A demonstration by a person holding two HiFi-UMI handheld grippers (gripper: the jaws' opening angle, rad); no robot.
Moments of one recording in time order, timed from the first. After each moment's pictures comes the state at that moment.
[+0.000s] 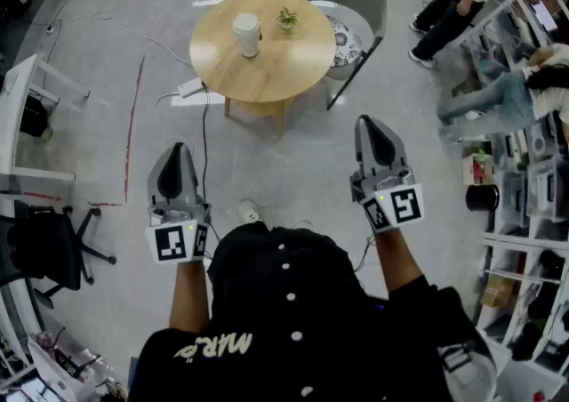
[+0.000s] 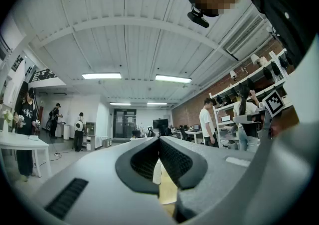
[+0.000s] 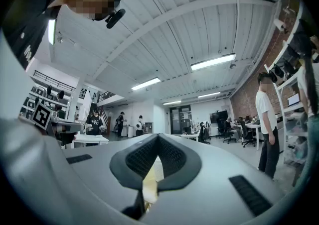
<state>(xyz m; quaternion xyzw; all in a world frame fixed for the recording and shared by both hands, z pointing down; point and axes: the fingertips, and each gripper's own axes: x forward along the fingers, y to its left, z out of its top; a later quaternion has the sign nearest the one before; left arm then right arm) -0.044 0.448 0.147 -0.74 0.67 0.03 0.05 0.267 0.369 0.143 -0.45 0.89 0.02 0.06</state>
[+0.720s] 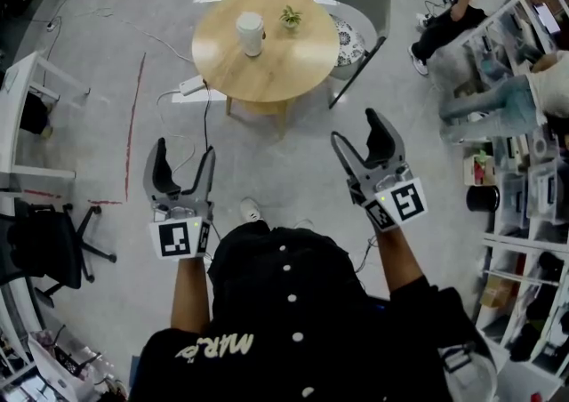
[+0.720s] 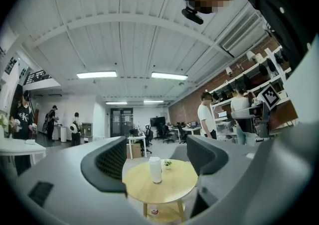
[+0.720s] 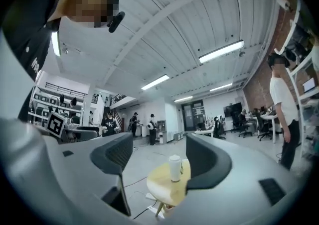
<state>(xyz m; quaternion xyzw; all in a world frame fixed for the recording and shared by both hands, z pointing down) -0.048 0.434 0.161 -0.76 0.64 -0.02 0.08 0.233 0.367 0.147 -0.38 0.92 0.00 0.06</state>
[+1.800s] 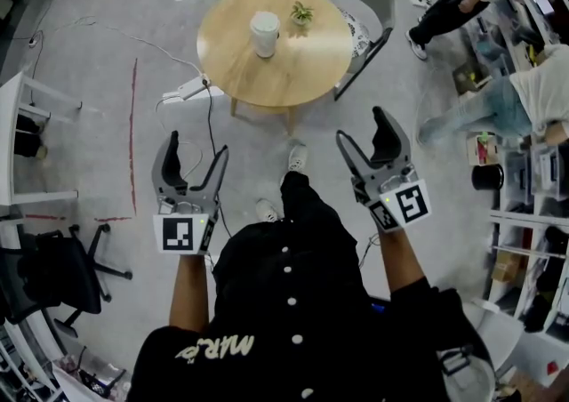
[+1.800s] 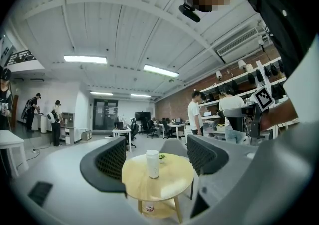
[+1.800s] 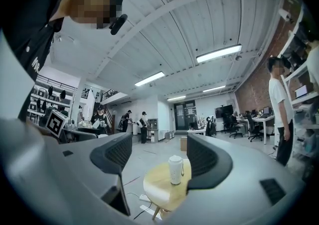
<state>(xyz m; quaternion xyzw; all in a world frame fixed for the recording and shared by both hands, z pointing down) -0.132 0.363 0.198 -0.82 0.56 -0.03 0.03 0.137 0.330 0.168 -0.43 0.90 -0.01 0.04</state>
